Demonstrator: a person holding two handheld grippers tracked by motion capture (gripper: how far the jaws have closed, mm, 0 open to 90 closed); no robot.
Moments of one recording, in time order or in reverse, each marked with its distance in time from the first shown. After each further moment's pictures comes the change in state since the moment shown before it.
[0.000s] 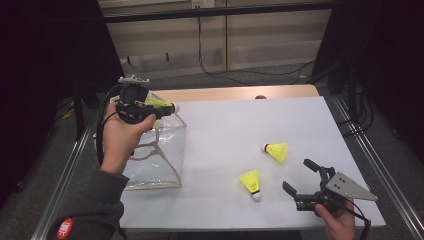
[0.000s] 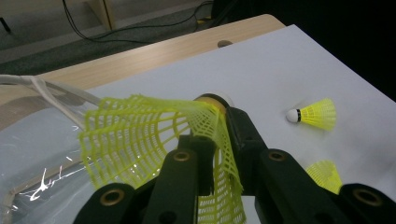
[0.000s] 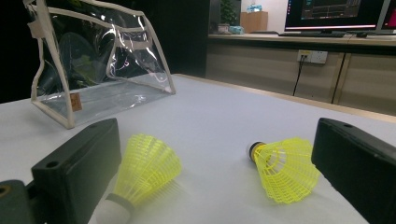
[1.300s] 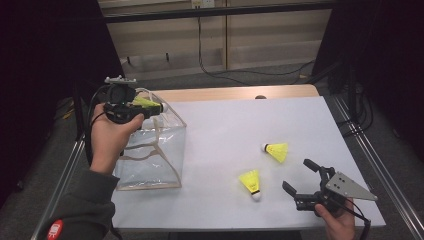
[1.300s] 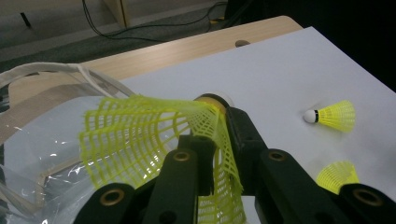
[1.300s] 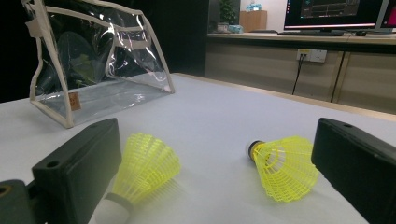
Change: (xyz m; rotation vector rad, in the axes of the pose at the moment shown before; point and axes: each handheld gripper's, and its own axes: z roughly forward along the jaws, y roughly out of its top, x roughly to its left) left arm 0.021 -0.006 -0.012 0.002 0.041 -0.030; right arm 0.000 -0.001 0.000 0.004 -0.004 0.002
